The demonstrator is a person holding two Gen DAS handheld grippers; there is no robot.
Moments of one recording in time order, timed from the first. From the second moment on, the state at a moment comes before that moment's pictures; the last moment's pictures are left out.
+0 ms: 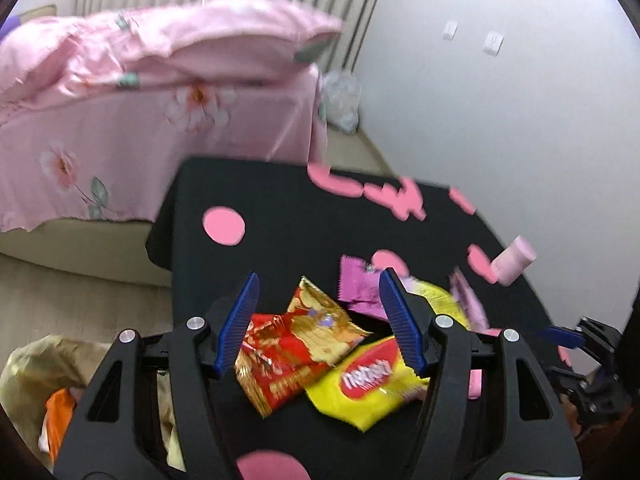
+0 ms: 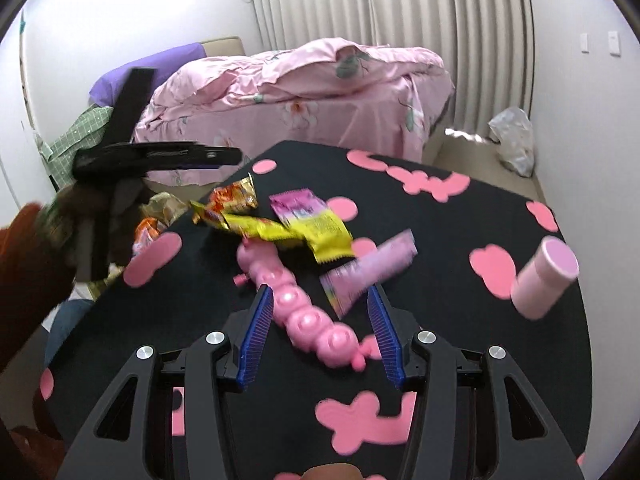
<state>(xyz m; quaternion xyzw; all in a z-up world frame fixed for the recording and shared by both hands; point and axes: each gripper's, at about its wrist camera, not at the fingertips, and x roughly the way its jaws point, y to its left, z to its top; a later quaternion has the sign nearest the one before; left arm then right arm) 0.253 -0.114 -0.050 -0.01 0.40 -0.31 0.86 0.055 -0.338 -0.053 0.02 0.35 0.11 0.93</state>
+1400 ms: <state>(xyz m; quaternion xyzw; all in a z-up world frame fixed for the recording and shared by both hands) 0.099 -0.040 -0.065 -0.13 0.46 -0.29 0.83 0.121 -0.277 -0.056 0.01 0.37 0.09 0.92</state>
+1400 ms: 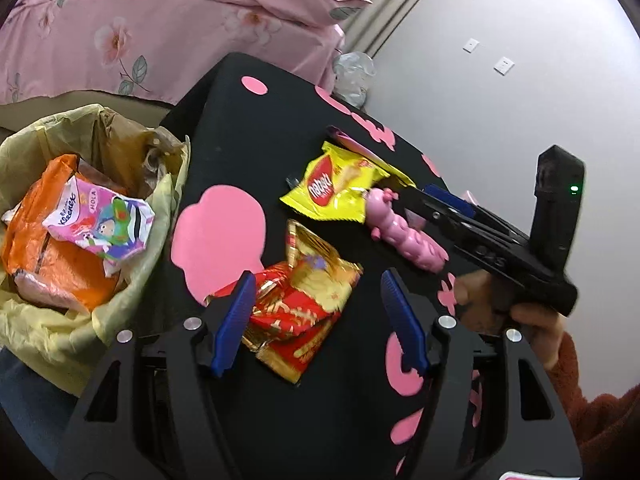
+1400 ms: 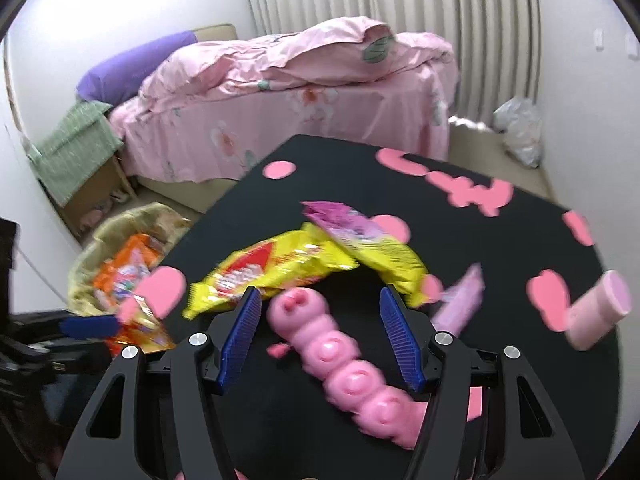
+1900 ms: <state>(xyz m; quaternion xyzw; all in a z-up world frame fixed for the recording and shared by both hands) 0.066 -0.054 -0.047 -0.07 0.43 -0.31 0.84 0.114 -0.355 -0.101 0.02 0.44 -0.02 0.90</state>
